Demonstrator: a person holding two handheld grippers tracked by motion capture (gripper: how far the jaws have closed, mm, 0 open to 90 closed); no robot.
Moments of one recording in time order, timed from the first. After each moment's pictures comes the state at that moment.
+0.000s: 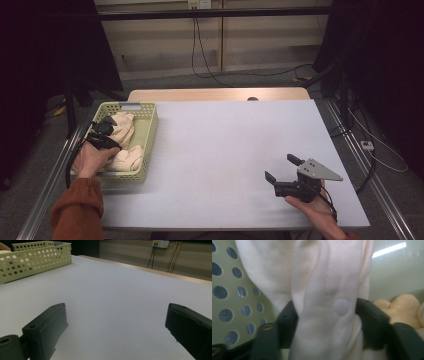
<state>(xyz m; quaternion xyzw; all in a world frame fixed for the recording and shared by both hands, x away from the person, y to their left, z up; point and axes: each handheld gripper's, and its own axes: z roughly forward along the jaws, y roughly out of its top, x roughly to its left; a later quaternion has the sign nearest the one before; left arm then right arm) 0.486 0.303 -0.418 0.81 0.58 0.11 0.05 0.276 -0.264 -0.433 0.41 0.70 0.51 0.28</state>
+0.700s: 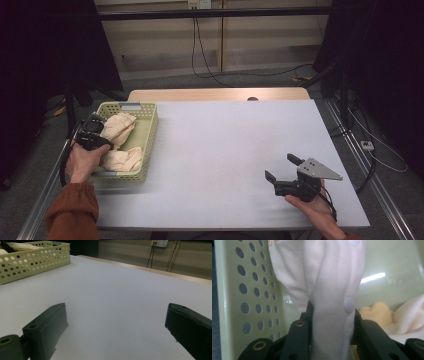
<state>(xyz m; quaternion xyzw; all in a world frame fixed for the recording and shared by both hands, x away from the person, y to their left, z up) 0.466 0.321 -0.391 0.78 0.58 0.13 0.16 0.278 -0.264 -0.434 0.42 0.70 0.51 0.28</state>
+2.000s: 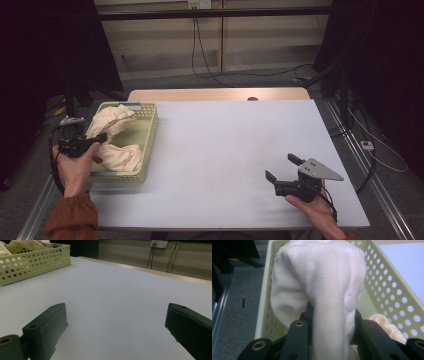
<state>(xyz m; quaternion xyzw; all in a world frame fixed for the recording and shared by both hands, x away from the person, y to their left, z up) 0.417 0.337 -0.360 0.72 0.56 0.24 0.34 0.277 -0.264 -0.433 0.41 0.70 0.51 0.28</state>
